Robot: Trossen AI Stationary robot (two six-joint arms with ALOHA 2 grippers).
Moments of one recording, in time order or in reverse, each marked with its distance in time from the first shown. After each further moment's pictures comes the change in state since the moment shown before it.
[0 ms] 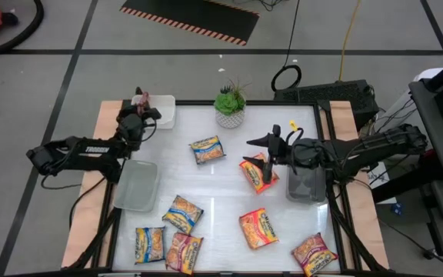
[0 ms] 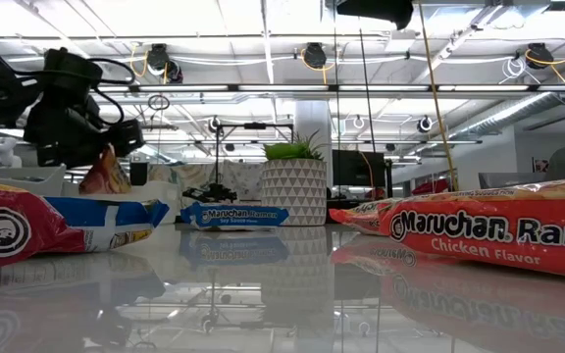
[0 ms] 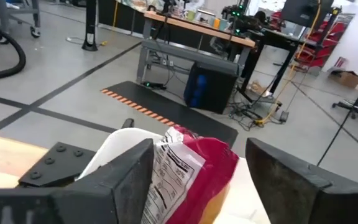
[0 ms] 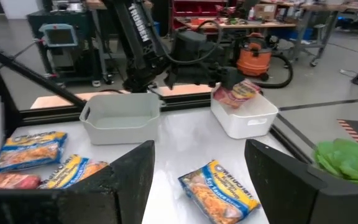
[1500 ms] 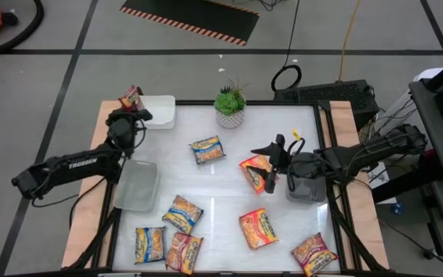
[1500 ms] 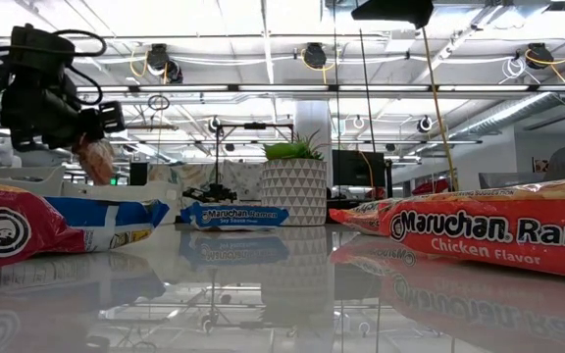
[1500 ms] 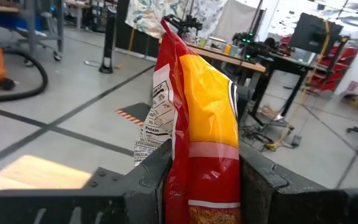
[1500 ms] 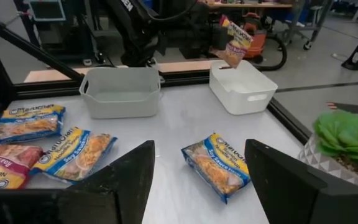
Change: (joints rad) left arm -0.026 -0.383 -0.046 -0.227 -0.113 0.074; right arm 0.090 0.000 0.000 -0.126 0.135 0.073
